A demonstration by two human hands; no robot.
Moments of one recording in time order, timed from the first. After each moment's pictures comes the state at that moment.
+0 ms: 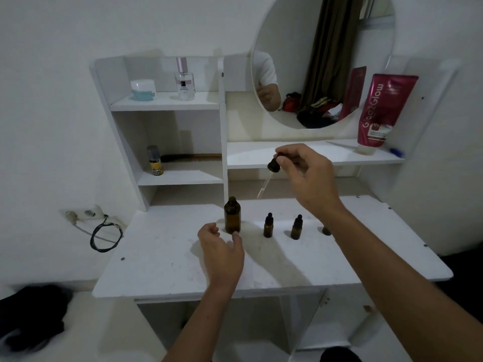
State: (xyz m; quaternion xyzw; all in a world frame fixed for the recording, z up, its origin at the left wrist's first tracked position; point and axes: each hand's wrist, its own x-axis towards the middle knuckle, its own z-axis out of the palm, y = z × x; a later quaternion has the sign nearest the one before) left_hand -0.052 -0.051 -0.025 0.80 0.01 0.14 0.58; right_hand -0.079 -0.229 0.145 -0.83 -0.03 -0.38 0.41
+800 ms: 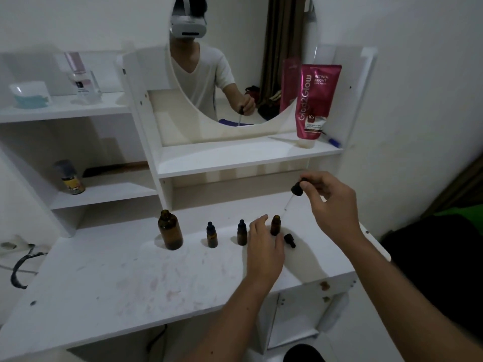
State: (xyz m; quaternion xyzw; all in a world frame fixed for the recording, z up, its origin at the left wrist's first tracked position) left_hand -0.089 -0.248 -0.034 0.82 -0.25 0.00 0.51; right_hand -0.157 -0.375 0.087 -0.82 0.11 -0.43 0.37
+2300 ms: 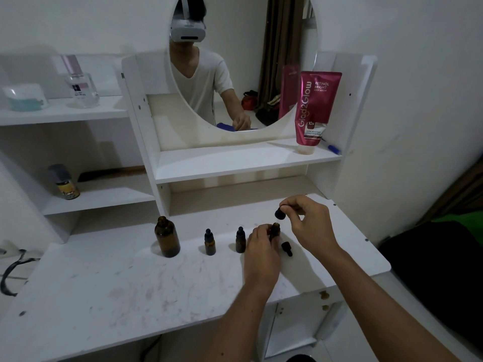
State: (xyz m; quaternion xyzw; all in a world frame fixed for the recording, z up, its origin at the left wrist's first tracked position) left_hand -0.076 -0.259 -0.047 0.83 -0.25 0.02 0.50; right_hand -0.127 -0.374 0.043 -0.87 0.11 -0.36 0.33
